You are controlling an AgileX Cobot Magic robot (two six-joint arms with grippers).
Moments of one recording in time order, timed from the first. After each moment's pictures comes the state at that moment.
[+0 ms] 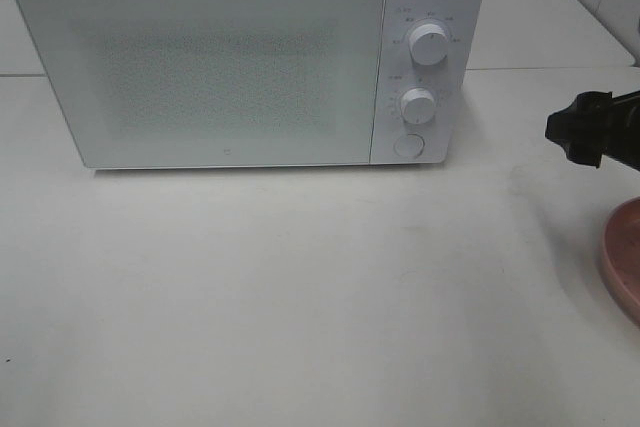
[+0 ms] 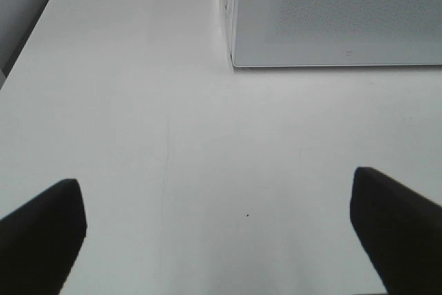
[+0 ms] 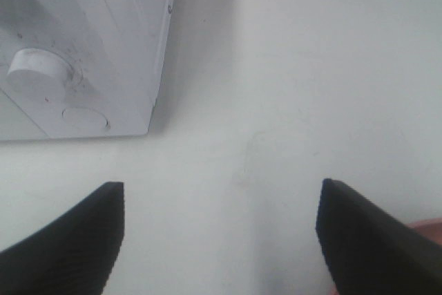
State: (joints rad) left arm 0.00 -0.01 -0.50 -0.08 1.05 0.03; right arm 0.09 1.29 -0.47 0.06 -0.23 0.06
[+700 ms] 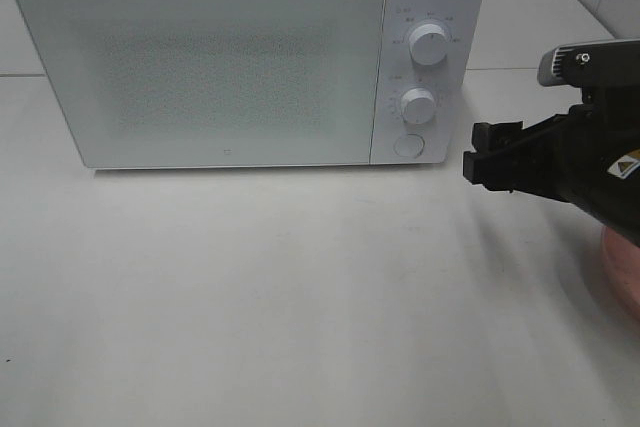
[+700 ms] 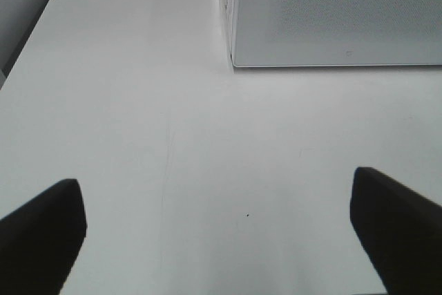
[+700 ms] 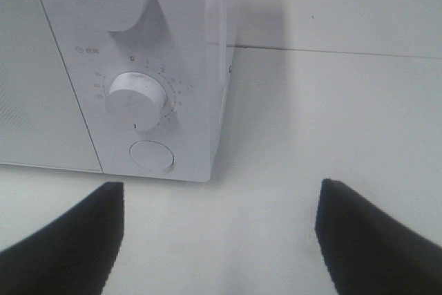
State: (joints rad) left arm 0.00 -0.01 -0.50 -0.08 1.05 0.03; right arm 0.50 1.48 -0.35 0.57 -0.83 -0.32
